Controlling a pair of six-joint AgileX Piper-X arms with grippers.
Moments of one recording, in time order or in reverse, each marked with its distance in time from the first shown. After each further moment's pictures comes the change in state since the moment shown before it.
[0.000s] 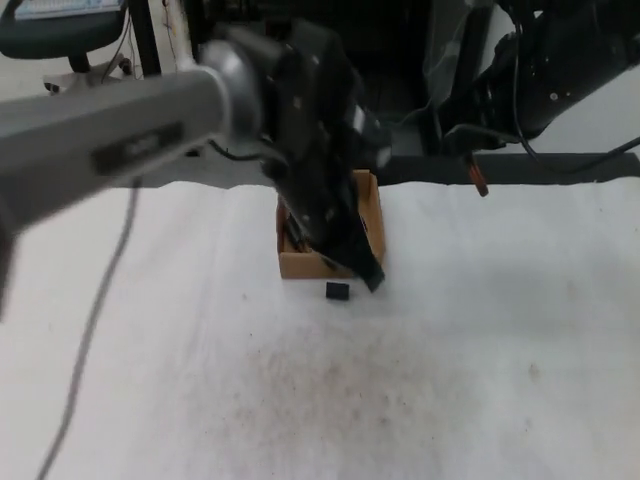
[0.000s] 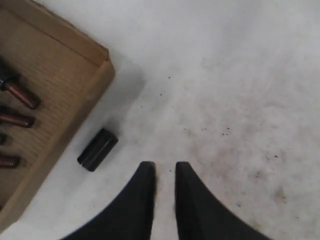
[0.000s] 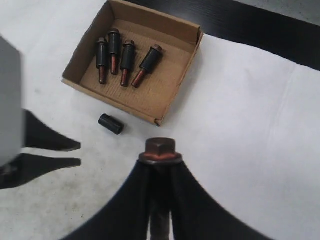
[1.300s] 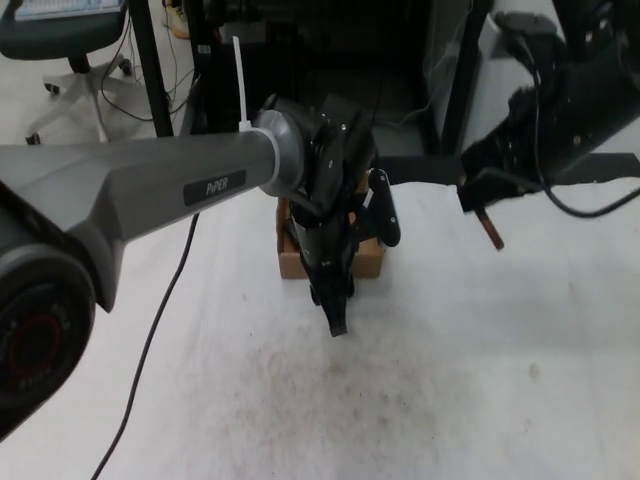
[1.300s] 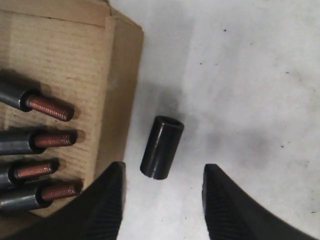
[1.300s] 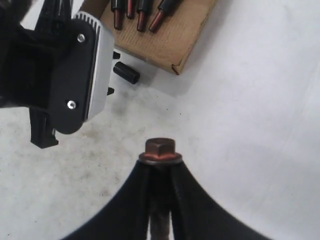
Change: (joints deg) left arm -0.6 10.1 -3.2 -3.1 -16.2 26.7; right arm -4.0 0.0 3.5 5.0 -9.0 -4.0
